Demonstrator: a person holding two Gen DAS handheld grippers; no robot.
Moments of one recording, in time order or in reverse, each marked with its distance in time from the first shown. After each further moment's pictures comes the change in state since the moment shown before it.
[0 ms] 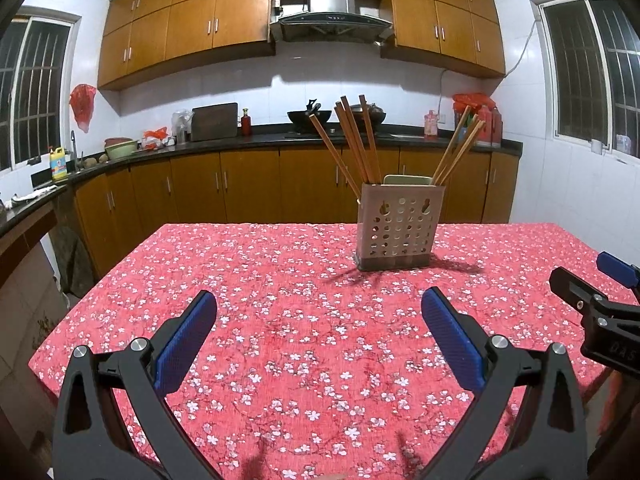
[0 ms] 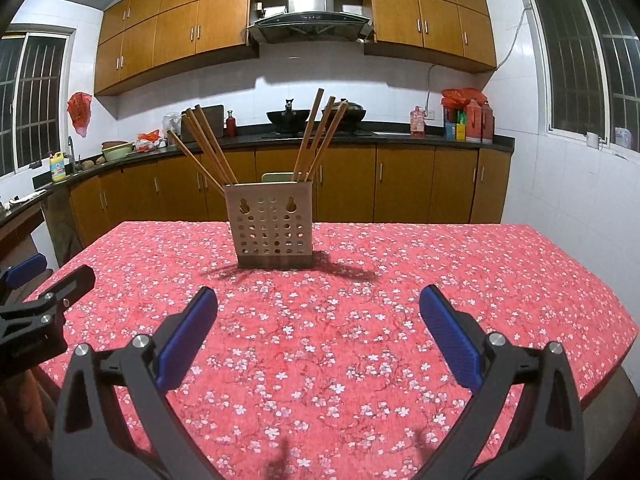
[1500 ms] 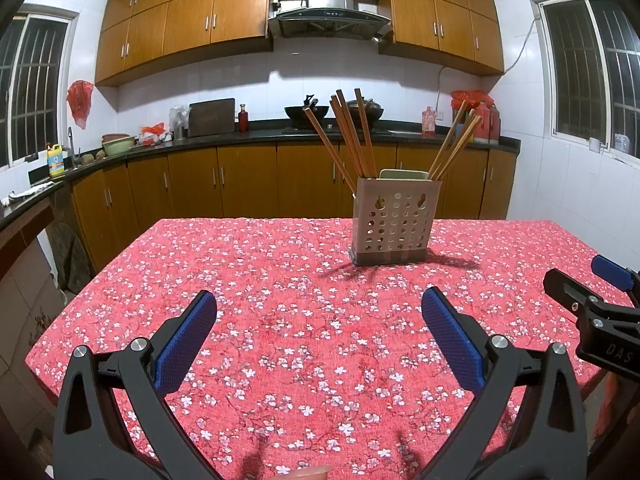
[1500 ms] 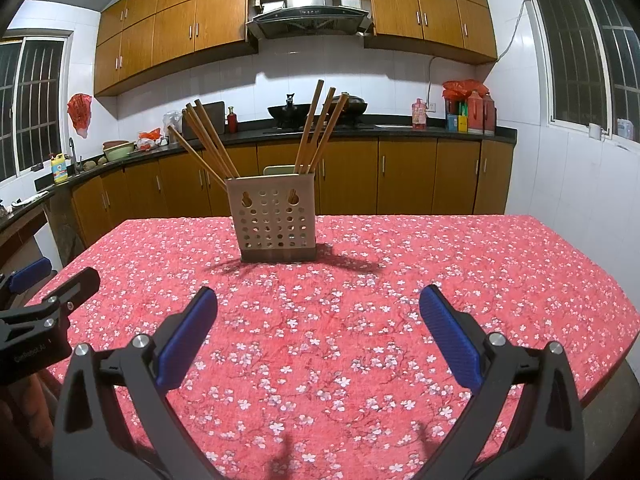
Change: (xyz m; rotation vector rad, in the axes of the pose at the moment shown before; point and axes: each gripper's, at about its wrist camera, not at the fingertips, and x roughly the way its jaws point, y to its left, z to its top) left arm 0.001 -0.004 -0.005 0.000 0.011 -0.011; right arm 0.003 0.001 -0.005 0.015 0.018 0.011
